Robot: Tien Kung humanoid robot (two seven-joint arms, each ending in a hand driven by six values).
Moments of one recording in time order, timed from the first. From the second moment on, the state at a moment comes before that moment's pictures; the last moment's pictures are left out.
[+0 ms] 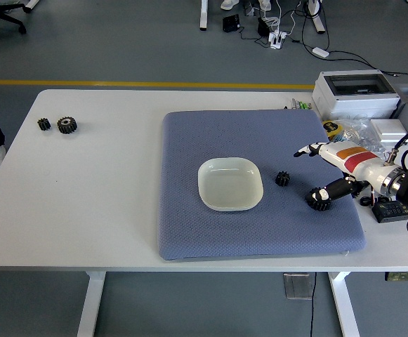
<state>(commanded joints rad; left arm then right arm) -0.01 0.08 -1.75 -0.18 1.73 -0.01 0.08 0.59 -0.41 0.94 1.06 -2.19 0.11 0.26</state>
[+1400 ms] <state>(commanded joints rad) -0.01 0.07 -1.74 -0.18 1.73 -0.01 0.08 0.60 -0.39 0.87 0.89 -2.10 0.07 0.24</state>
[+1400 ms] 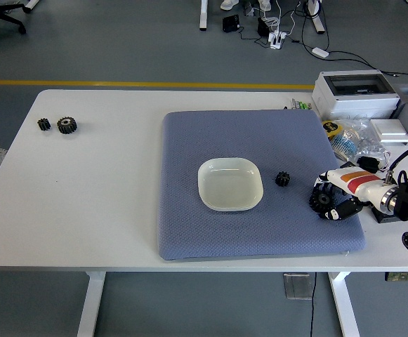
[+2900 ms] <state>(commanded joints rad) -0.02 0.08 -1.73 -0.18 1.72 -0.01 0.09 0.89 -0.21 0.54 0.92 -2.06 -0.01 0.19</state>
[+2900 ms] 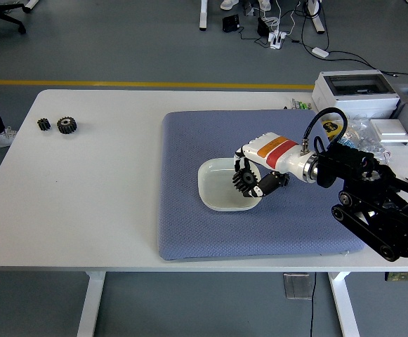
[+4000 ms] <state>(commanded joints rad) -0.02 0.09 -1.72 -0.18 1.72 -0.01 0.09 0.99 -0.13 0.57 0.83 -2.16 0.09 0.17</state>
